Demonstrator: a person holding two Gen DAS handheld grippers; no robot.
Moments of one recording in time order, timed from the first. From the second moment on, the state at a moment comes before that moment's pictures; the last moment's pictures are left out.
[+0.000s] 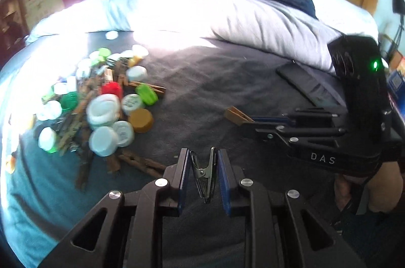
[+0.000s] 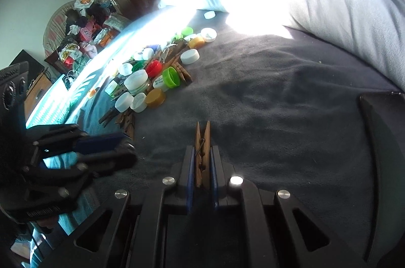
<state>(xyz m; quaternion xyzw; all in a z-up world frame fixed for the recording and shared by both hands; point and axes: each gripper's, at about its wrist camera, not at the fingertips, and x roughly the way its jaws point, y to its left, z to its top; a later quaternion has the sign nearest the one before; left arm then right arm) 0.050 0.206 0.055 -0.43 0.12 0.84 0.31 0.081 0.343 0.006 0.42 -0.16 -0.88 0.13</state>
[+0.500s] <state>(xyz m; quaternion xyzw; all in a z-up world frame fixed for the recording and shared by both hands) 0.063 0.006 0.172 -0.36 0.05 0.92 0.14 0.093 0.301 0.098 0.38 -0.09 -0.91 0.16</state>
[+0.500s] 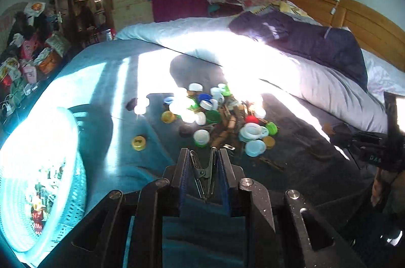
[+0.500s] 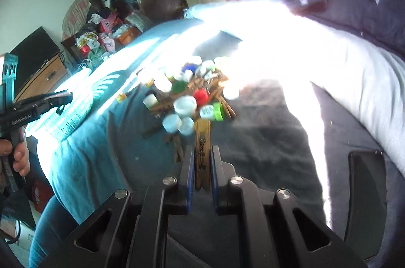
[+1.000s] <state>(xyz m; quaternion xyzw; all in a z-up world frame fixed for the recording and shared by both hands) 0.065 -0.182 0.266 -0.34 0.00 0.94 0.00 0.036 0.134 0.306 0.29 -0.06 -0.91 0.31</state>
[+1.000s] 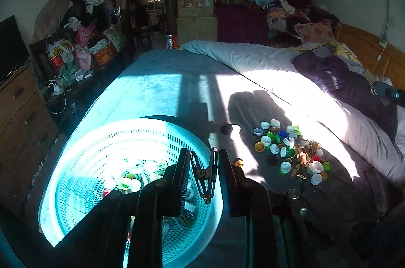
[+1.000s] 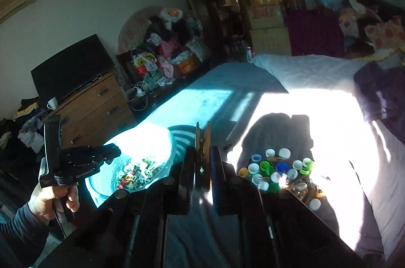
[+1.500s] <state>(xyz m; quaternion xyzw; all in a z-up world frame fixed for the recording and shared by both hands) 0.025 -0.328 0.251 -0.45 -0.05 0.89 -0.06 -0.031 -0.098 0.298 0.39 0.04 -0.82 0.41</state>
